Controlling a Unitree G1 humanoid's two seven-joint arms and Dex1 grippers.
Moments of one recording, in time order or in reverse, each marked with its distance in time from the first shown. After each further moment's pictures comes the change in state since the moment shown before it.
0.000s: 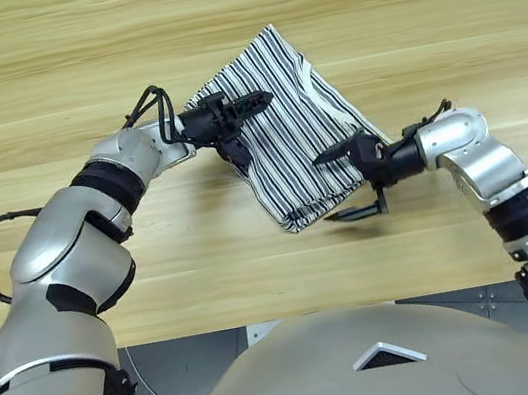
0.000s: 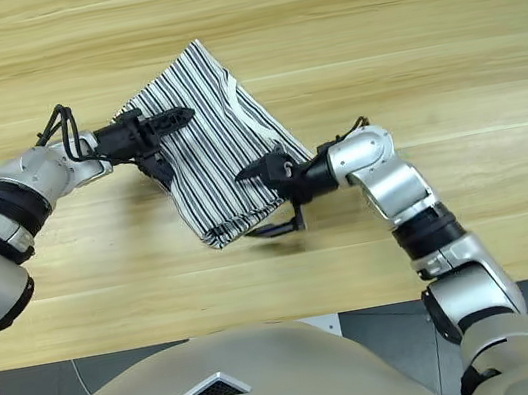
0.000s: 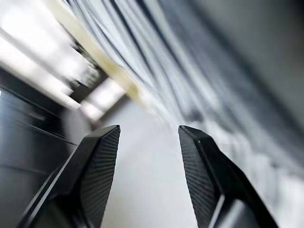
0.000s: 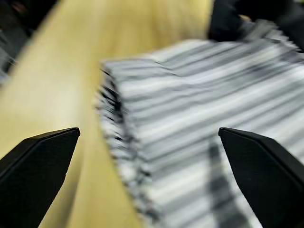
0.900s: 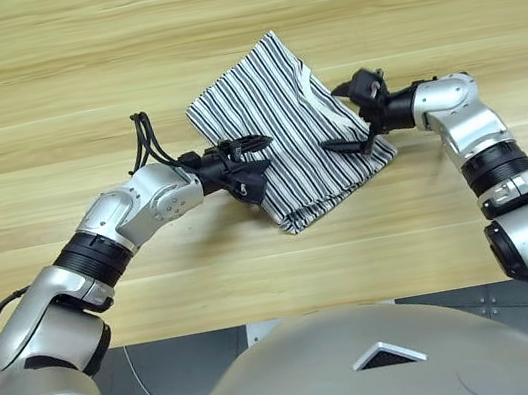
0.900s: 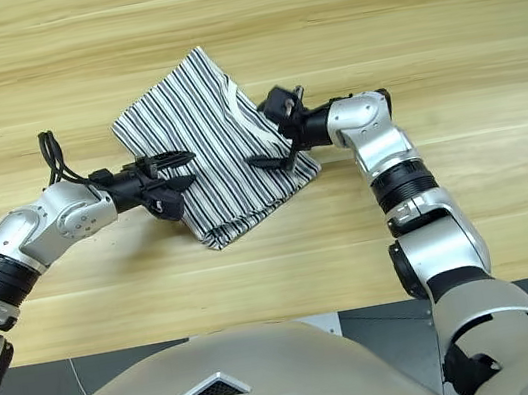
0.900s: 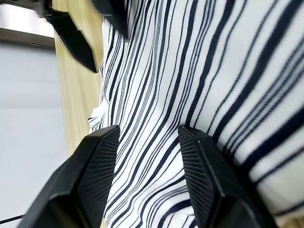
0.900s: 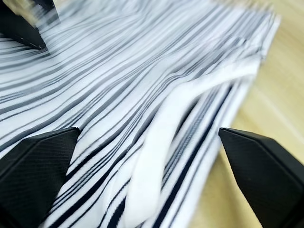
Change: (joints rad) left arm 0.435 0.194 0.371 -0.599 -0.977 -0.225 -1.087; right arm -0.325 0.142 -0.081 0.748 -0.255 -0.396 -0.332
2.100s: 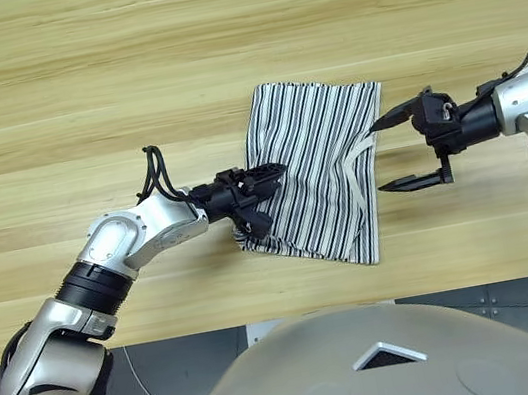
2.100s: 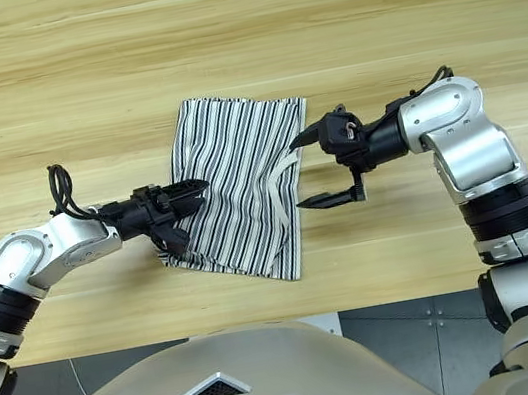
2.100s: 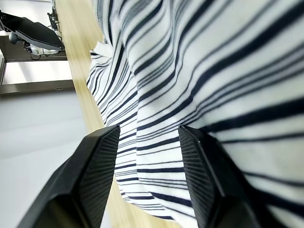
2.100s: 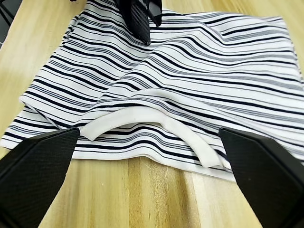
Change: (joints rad) left arm 0.189 0.009 0.167 -0.221 0.247 -0.127 0.038; right arm 0.241 -0.392 -0.078 -0.686 0.204 0.316 0.444
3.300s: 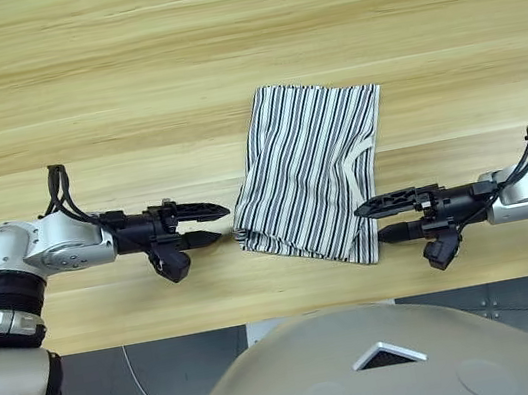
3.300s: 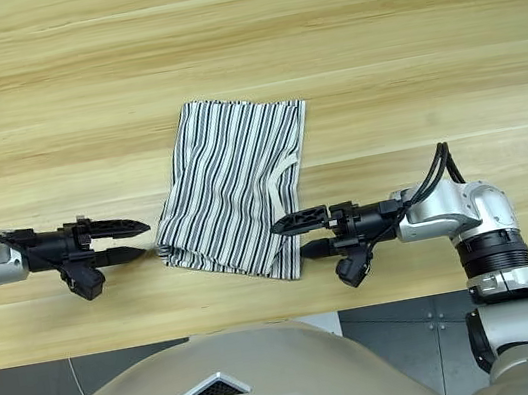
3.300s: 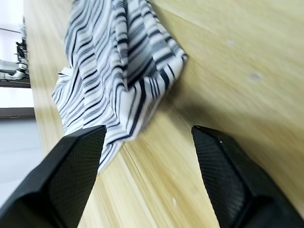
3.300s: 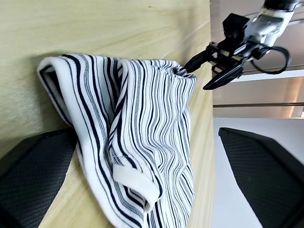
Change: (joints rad) left arm -0.045 0.186 0.154 0.470 0.010 -0.740 0.016; right arm 0.245 0.115 -0.155 0.268 -1.003 -1.778 -0.848
